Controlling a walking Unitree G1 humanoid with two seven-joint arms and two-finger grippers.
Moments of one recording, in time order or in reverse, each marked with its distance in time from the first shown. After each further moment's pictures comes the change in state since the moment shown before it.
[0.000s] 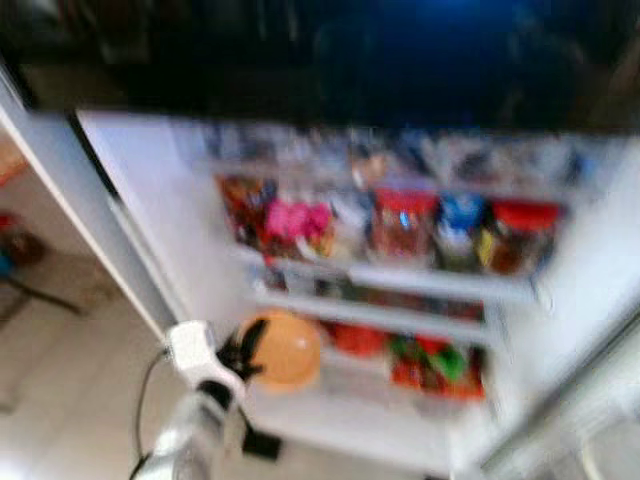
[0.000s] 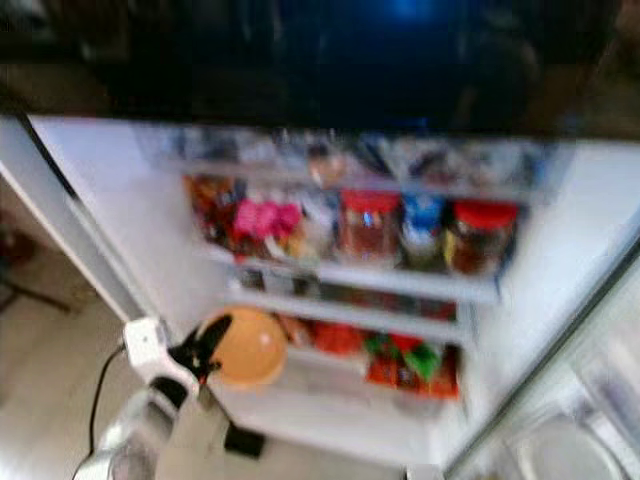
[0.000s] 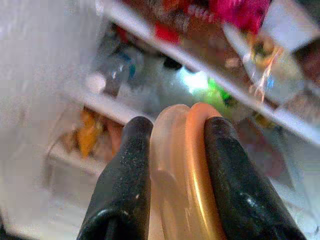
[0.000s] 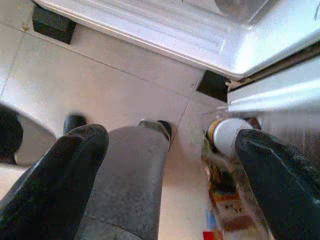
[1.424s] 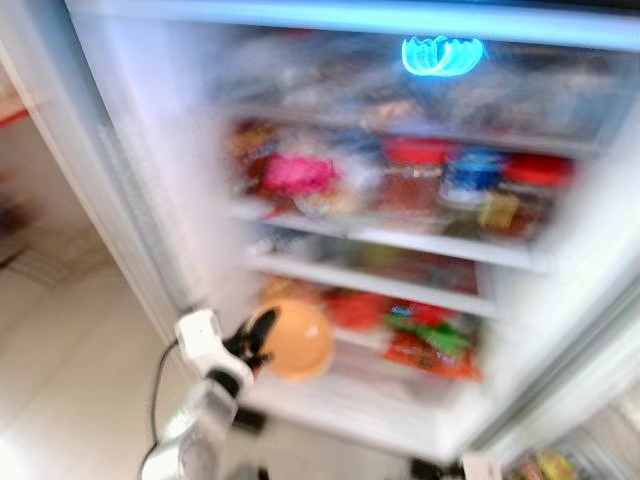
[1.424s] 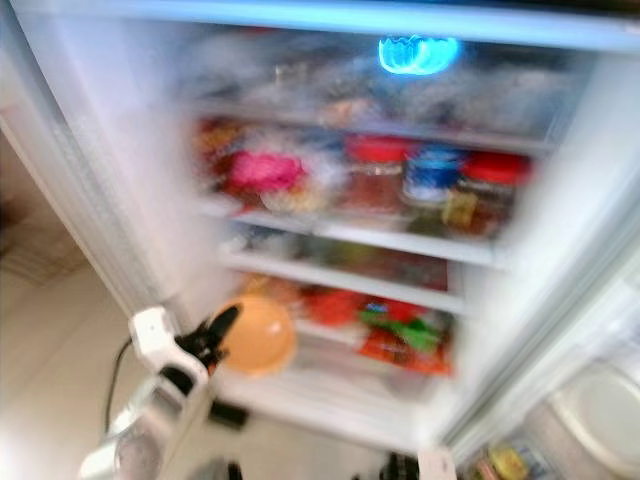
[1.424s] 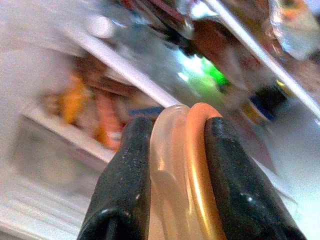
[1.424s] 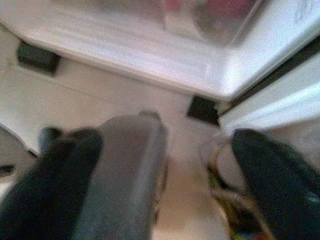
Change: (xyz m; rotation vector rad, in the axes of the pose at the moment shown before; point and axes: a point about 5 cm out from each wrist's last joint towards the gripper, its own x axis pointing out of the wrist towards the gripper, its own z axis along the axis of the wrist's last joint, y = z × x) left arm 0.010 -0.003 -0.003 -0.095 0.008 -0.044; right arm -0.002 0.000 0.017 0.106 -0.183 0.031
